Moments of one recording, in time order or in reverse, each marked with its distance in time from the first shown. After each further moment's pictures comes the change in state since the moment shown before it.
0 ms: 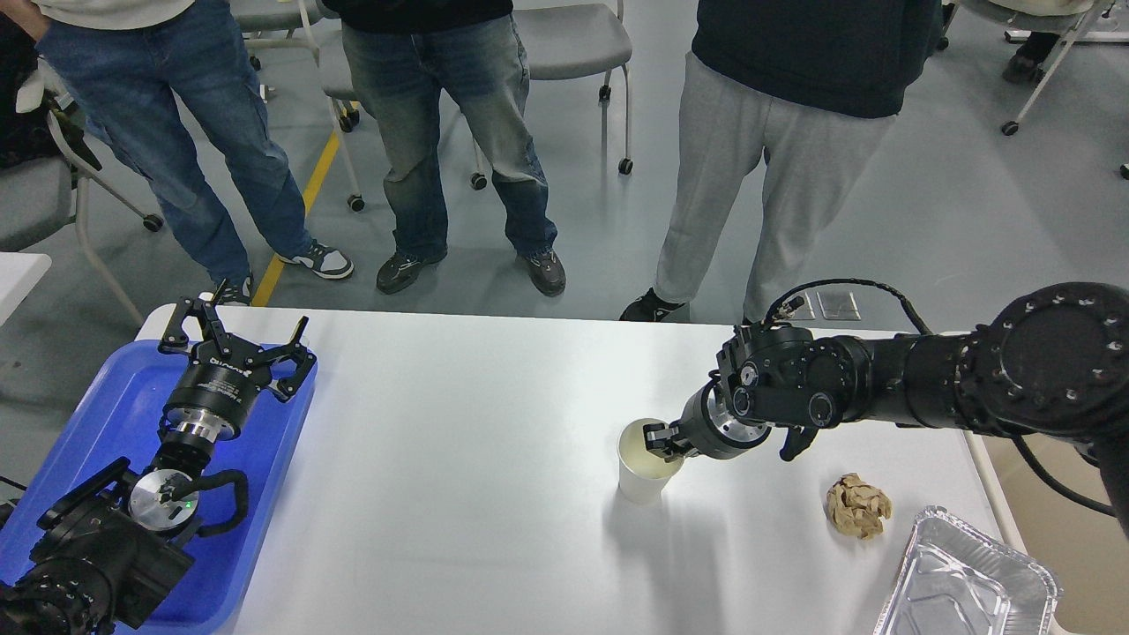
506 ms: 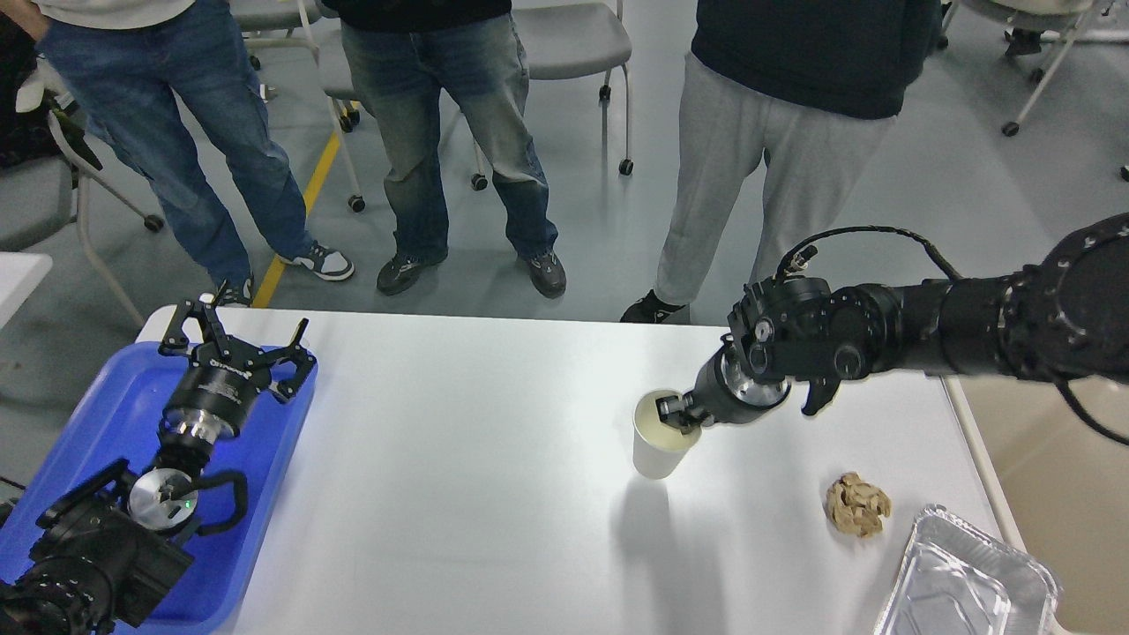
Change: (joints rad) left arm 0.000 0.000 -0.001 0.000 0.000 0.000 0.000; right arm 0.274 -0.087 -0.061 0.203 0.047 0.095 -0.014
